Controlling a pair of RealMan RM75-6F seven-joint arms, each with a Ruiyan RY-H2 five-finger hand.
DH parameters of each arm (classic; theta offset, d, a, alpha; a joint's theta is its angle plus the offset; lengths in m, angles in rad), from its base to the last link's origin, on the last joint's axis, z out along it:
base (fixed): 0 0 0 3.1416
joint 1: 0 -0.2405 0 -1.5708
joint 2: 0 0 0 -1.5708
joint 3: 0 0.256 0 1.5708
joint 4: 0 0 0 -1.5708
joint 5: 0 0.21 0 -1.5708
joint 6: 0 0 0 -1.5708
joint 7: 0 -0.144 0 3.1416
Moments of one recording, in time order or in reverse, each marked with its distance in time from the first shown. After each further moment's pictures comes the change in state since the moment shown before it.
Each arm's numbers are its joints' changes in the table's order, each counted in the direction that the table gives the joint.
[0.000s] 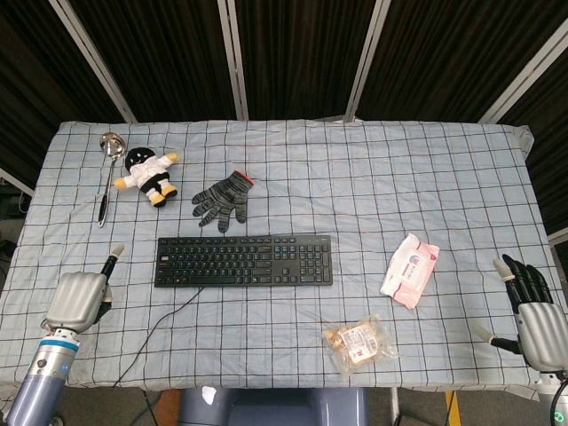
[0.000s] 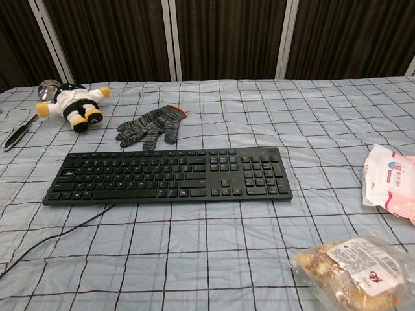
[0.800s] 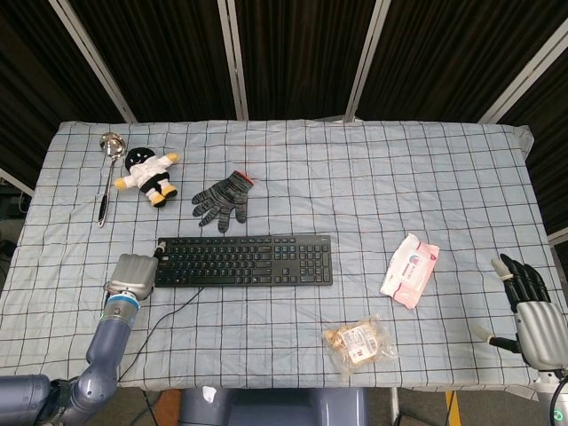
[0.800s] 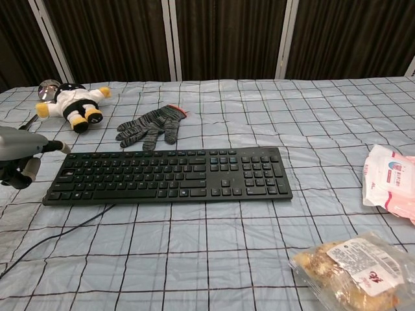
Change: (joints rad) left arm 0.448 0.228 -0.049 -0.126 -0.743 0.000 -0.407; right arm -0.006 0.000 0.000 0.003 0.000 -0.010 -0.014
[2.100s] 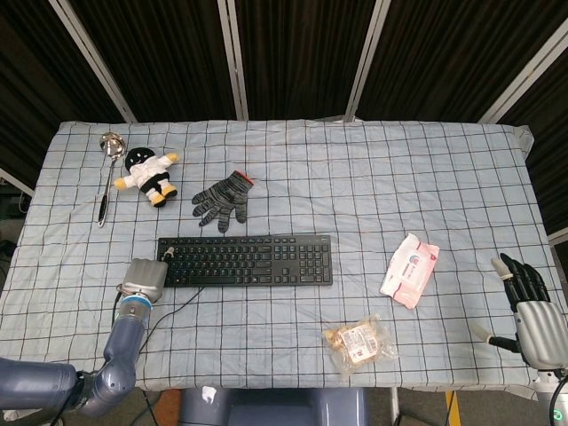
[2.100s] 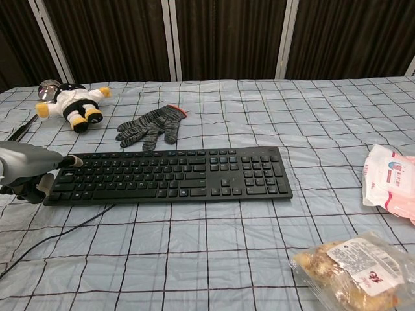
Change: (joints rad) left arm 0.120 0.085 0.090 -0.089 -0.102 0.017 0.040; right arm 0.000 0.001 0.001 0.004 0.002 0.001 -0.002
